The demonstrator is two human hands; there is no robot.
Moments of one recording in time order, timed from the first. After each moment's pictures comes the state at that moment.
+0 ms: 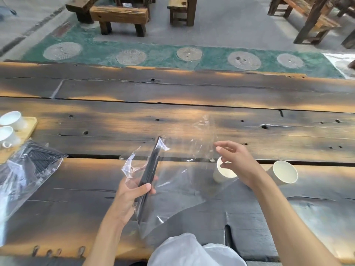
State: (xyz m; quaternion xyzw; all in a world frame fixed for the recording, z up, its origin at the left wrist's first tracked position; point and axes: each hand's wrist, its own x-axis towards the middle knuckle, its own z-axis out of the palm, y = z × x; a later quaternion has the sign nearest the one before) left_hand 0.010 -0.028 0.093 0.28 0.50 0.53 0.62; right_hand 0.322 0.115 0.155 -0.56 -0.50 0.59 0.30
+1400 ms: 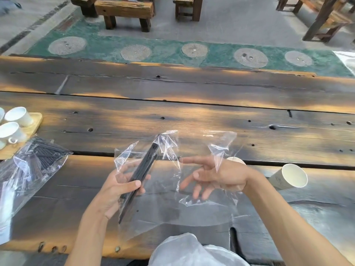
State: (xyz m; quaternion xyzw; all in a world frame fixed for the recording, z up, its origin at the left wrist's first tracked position) left_hand -0.044 -0.022 0.112 0.30 0.49 0.50 0.65; right_hand 0.266 0.098 0.184 -0.27 -0.51 0.82 0.03
